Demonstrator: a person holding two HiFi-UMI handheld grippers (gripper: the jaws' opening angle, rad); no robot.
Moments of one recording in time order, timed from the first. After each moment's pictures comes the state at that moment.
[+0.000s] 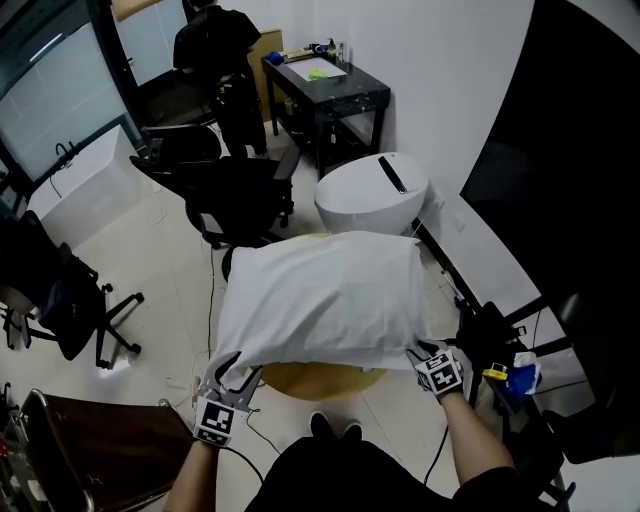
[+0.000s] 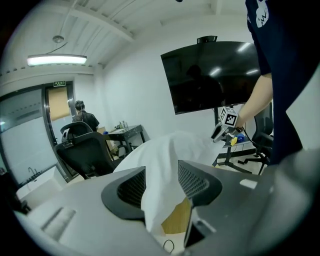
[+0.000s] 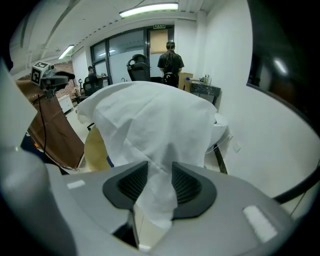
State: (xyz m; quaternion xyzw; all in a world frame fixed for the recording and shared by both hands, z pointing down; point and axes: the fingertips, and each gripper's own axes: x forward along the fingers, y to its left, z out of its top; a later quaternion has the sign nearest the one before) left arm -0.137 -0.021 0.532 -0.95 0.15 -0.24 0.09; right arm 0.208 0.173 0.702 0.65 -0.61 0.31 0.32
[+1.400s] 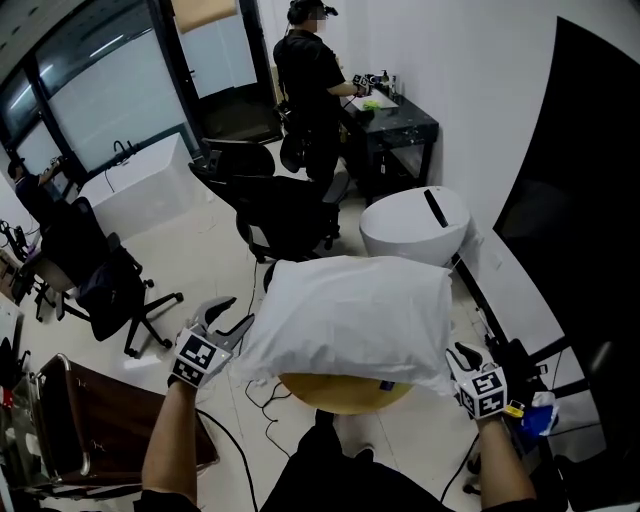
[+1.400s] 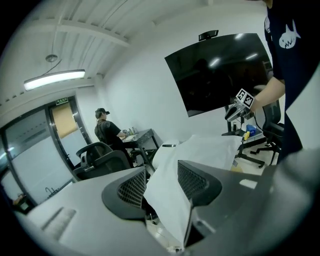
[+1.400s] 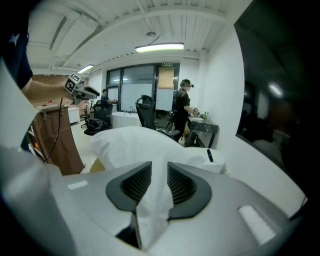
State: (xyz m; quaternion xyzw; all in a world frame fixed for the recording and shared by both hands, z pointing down) left arm -0.145 -0.115 0.421 -0.93 0.19 -0.26 0.16; right arm 0.224 0.153 0.540 0.68 -0.68 0.16 0.23
